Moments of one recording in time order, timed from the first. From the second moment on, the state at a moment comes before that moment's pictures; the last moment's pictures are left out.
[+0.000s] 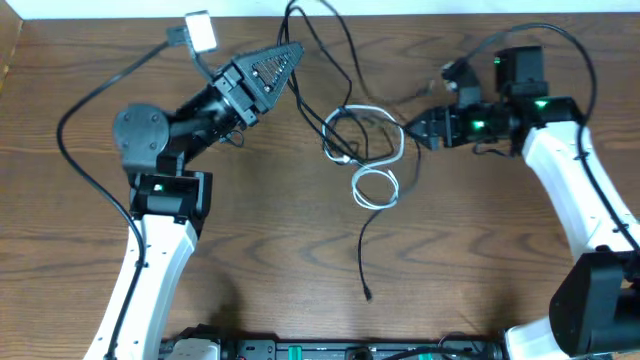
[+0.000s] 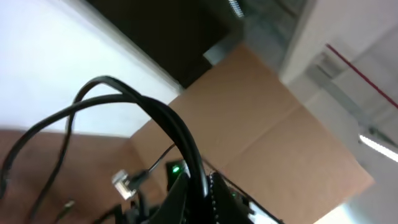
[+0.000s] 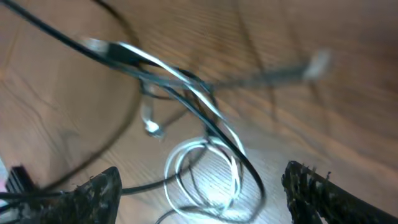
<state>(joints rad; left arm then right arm) -0.11 1.25 1.00 0.59 0.84 -1.19 0.12 1.68 1.33 -0.70 -0.63 -0.06</state>
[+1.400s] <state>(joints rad) -0.11 1.27 1.00 -0.73 -0.04 -0.35 0.39 2.01 1.33 -0.46 -0.21 0.02</state>
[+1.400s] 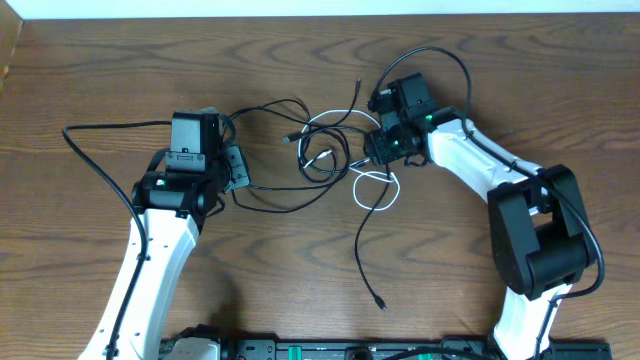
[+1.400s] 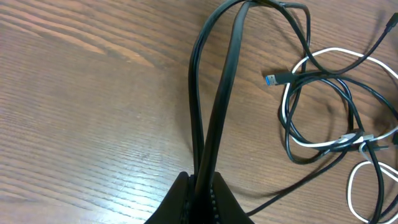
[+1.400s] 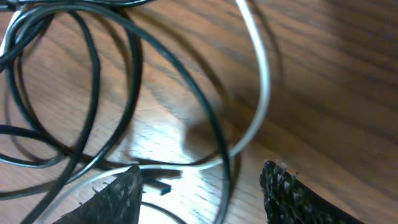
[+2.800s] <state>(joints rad) -0.11 1.27 1.00 -0.72 -0.31 -0.43 -0.34 1.36 1.33 -0.57 0.17 0.28</state>
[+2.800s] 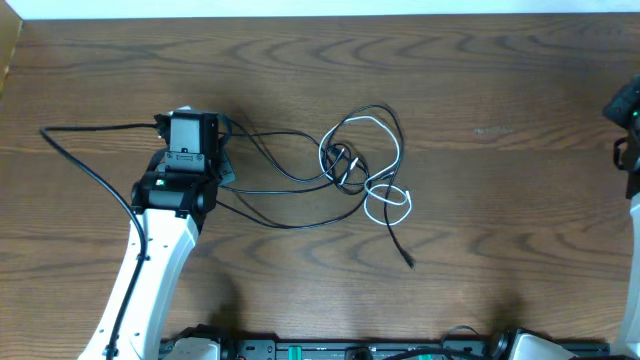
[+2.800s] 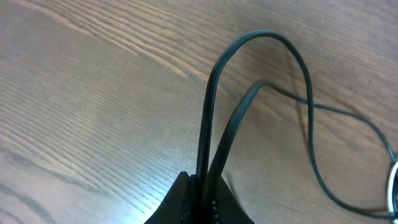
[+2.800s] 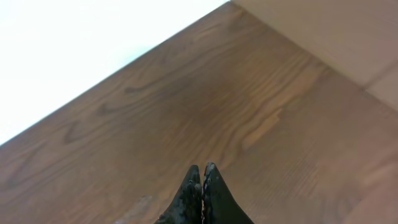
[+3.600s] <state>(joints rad) -0.11 1.27 1.00 -0.73 -0.22 -0.46 0.19 1.96 1.33 -0.39 -0.39 -0.09</state>
